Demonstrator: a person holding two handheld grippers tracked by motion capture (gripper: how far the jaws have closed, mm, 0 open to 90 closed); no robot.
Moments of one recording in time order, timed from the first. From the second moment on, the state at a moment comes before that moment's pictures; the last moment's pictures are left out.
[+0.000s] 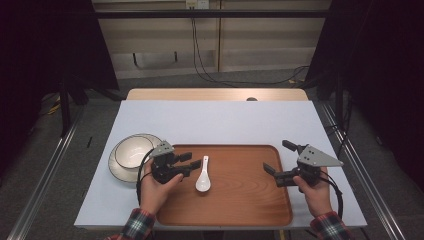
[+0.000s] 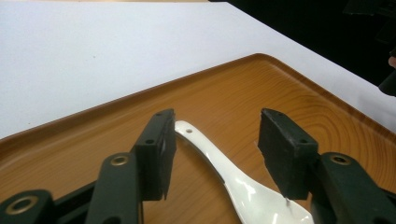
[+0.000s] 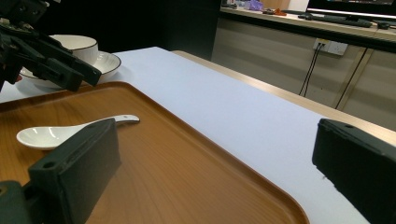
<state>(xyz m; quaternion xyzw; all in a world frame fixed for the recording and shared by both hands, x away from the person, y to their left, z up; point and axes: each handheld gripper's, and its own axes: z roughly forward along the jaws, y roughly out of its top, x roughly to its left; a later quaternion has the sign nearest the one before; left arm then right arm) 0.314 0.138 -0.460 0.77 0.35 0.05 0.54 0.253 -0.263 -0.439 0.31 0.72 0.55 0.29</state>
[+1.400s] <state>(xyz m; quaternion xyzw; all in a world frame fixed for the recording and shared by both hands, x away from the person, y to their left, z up) 0.308 0.164 -0.439 0.74 0.31 0.06 0.59 0.255 -0.264 -0.439 0.32 0.71 0.56 0.28</state>
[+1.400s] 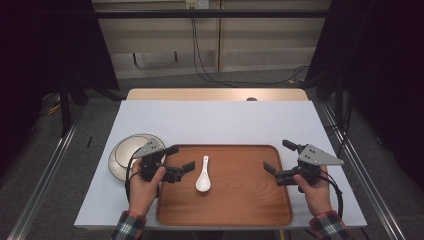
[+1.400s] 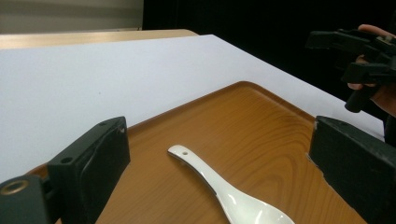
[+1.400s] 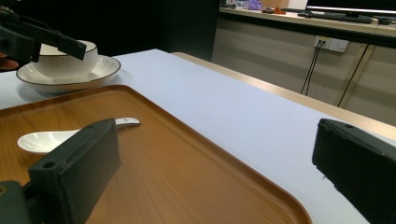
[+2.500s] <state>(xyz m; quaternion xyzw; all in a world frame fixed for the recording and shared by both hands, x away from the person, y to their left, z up) 0.301 0.210 -0.419 0.73 0.30 0.07 0.61 0.259 -0.272 -0.439 0.34 0.71 0.56 0.26</state>
